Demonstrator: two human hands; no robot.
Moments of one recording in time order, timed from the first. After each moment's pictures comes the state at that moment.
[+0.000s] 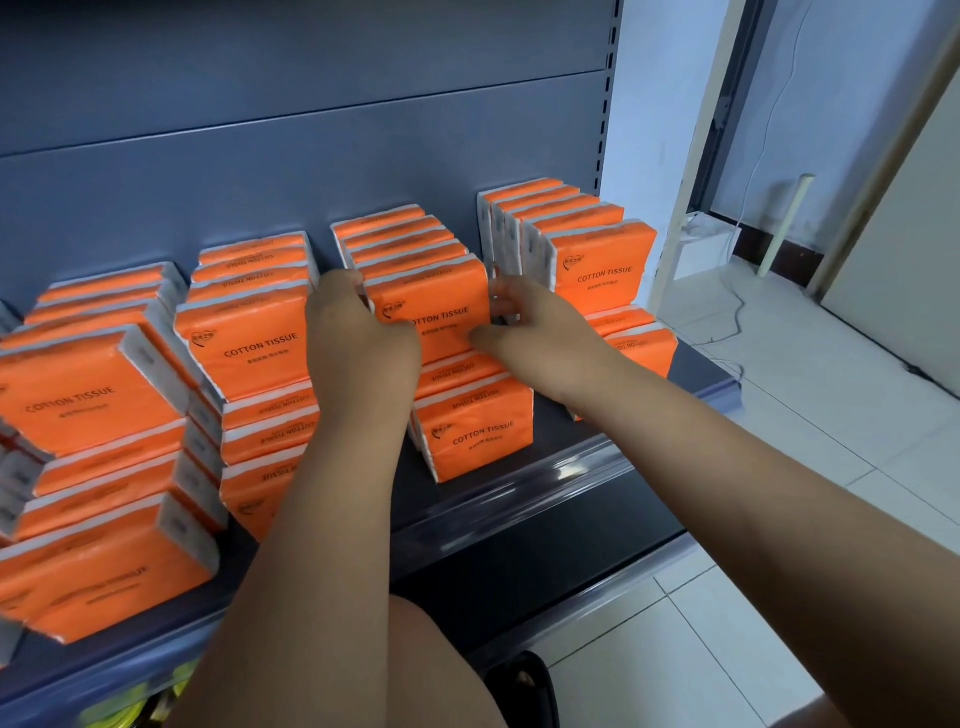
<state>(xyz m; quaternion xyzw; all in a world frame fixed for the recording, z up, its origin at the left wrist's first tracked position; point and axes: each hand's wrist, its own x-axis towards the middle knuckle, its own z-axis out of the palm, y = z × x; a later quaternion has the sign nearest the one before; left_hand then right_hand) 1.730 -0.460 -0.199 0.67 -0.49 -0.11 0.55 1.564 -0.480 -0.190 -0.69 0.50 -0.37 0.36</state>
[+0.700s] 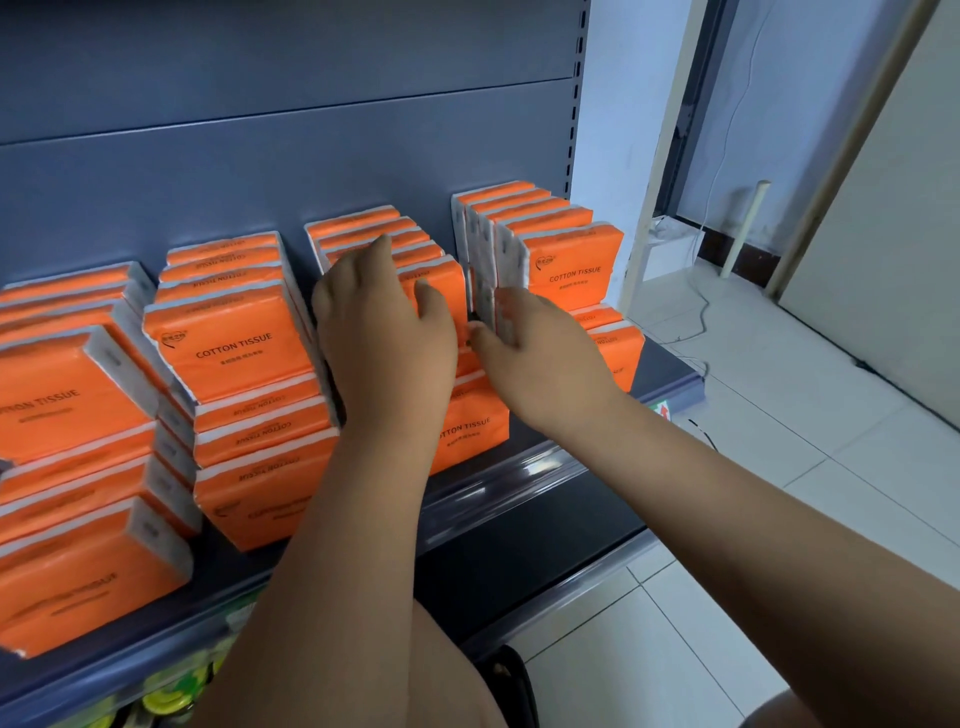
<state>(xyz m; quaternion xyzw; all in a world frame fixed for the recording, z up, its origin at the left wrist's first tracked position) 1.693 -0.455 -0.193 0.66 -0.56 0.05 0.50 1.557 -0.455 -0.202 -0.72 0.57 -0.37 0.13</state>
